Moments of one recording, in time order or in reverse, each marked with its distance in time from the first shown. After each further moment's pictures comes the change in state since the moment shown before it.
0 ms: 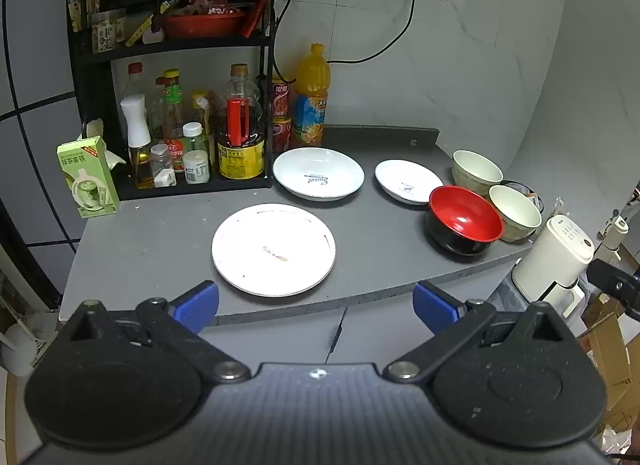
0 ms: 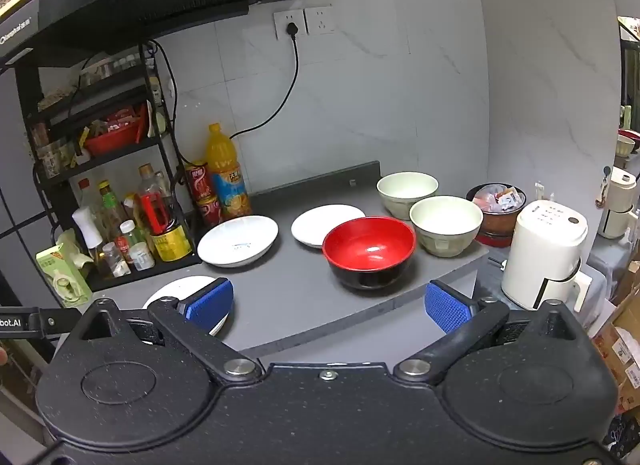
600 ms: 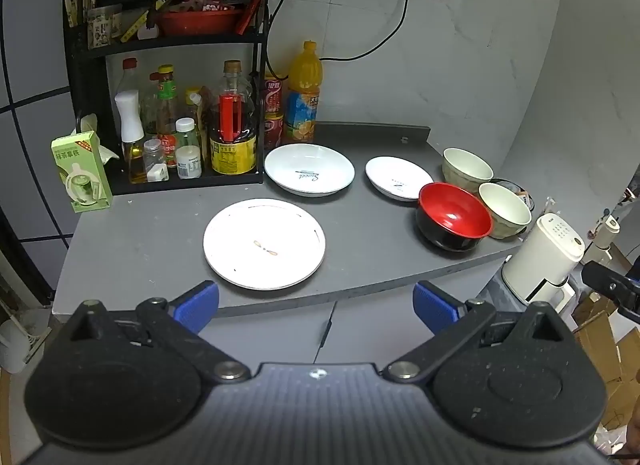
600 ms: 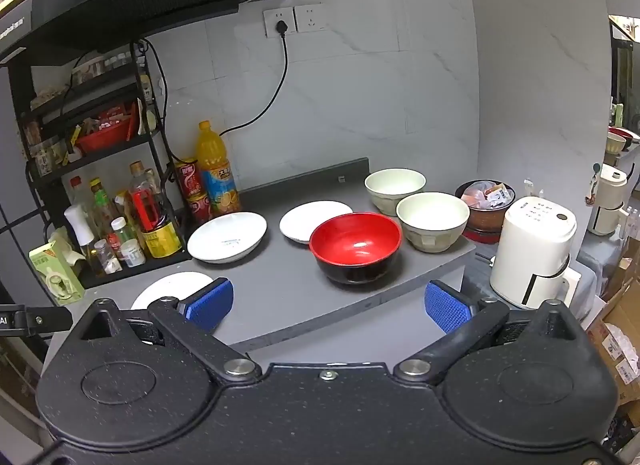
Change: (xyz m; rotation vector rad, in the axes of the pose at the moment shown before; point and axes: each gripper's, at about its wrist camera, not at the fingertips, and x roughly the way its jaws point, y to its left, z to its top) left arm -0.005 -0.001 -0.003 -0.002 0.008 -0.019; right arm -0.006 0.003 0.001 -0.004 0.004 -0.033
